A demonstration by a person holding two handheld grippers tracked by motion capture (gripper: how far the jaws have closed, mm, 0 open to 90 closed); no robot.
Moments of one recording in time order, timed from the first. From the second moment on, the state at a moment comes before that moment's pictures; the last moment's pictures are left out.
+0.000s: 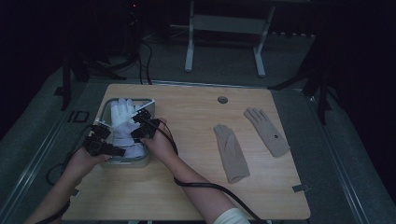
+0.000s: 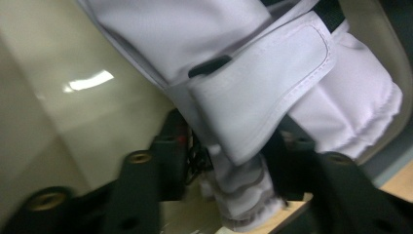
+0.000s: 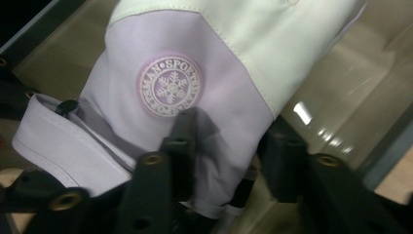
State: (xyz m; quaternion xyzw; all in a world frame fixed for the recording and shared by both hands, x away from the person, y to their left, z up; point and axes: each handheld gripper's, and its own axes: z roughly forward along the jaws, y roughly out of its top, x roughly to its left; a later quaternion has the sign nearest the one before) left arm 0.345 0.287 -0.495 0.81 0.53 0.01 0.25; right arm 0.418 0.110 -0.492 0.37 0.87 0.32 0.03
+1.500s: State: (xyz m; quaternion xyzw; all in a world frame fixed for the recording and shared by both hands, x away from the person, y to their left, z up) left arm 0.306 0.171 -0.464 0.78 0.42 0.10 0.45; right arm 0.403 -0.033 -0.440 0.33 0.86 0.38 0.08
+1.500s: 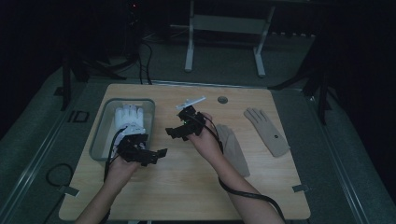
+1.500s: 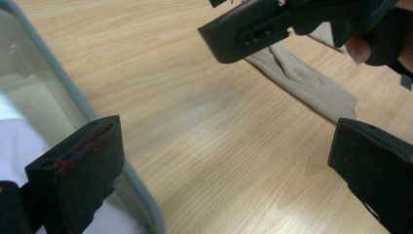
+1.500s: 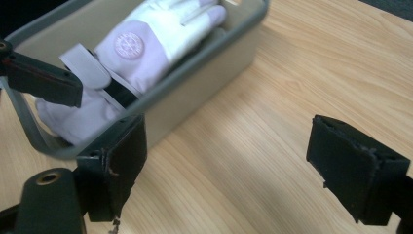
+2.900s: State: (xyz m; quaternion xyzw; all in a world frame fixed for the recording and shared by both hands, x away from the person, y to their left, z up) left arm 0.289 0.113 -0.547 0.79 0.33 0.09 0.51; right arm 0.384 -0.218 -0.493 0.34 0.84 0.39 0.17
